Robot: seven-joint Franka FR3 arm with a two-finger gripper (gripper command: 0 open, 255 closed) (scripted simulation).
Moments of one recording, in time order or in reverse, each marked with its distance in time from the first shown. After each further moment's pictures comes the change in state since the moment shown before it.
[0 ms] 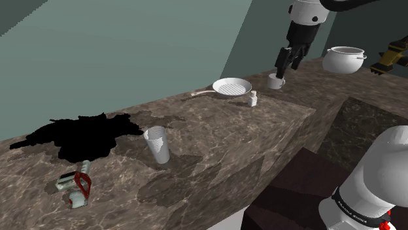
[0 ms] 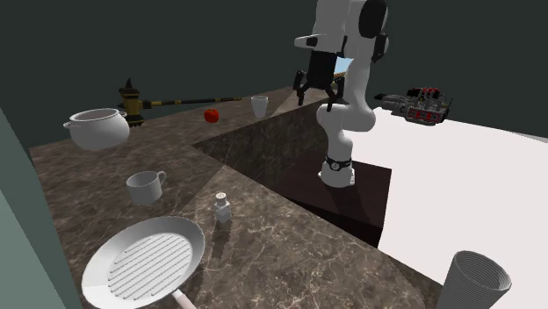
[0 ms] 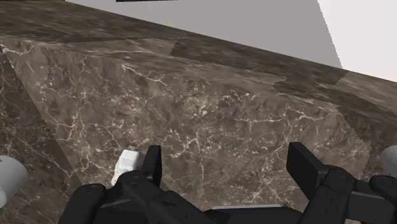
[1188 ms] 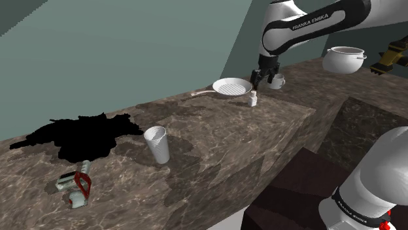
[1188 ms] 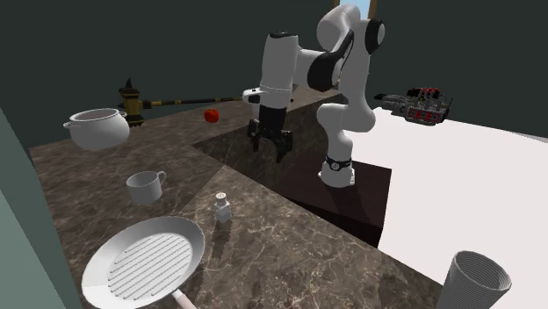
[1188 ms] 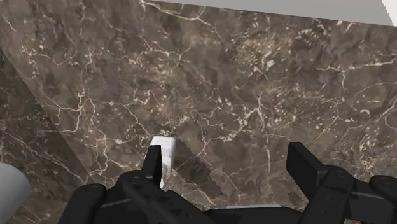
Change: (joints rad) arm -0.068 0.493 -0.114 0.063 -0.047 0.409 0.000
